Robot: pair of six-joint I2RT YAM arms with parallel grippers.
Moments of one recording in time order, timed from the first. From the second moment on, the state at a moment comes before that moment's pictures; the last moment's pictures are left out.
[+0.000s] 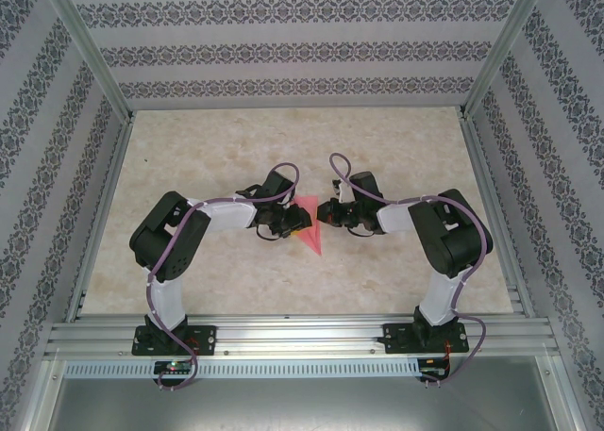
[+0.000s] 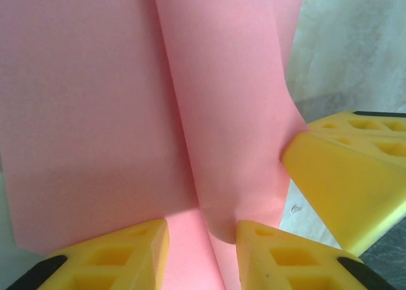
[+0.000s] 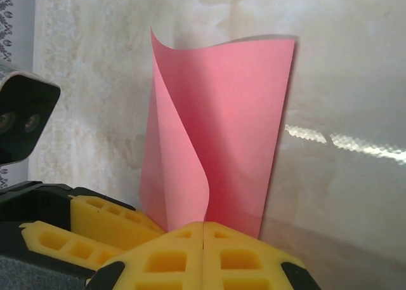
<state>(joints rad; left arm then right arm) -0.64 1.90 1.07 -0.19 0.41 -0.97 0.41 1.83 0.77 0.26 -0.62 0.60</state>
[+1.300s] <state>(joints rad) -0.64 1.90 1.07 -0.19 0.41 -0.97 0.40 1.87 0.83 0.18 -0.59 0.57</state>
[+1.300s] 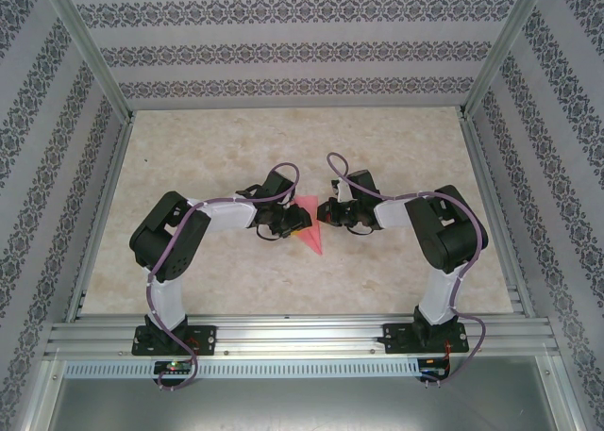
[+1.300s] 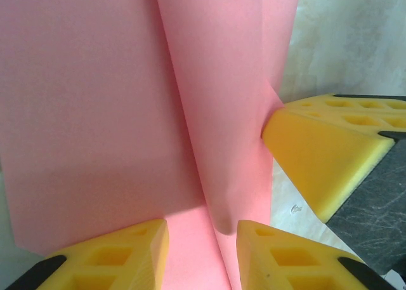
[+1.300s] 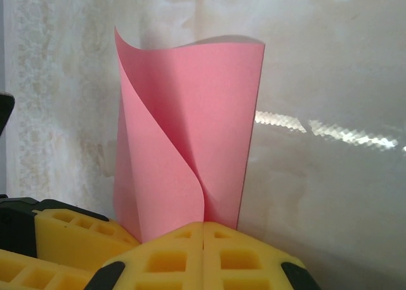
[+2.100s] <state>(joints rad) -0.64 1.90 1.07 -0.19 0.41 -0.96 0.40 1.86 0.79 0.22 -0.59 0.58</state>
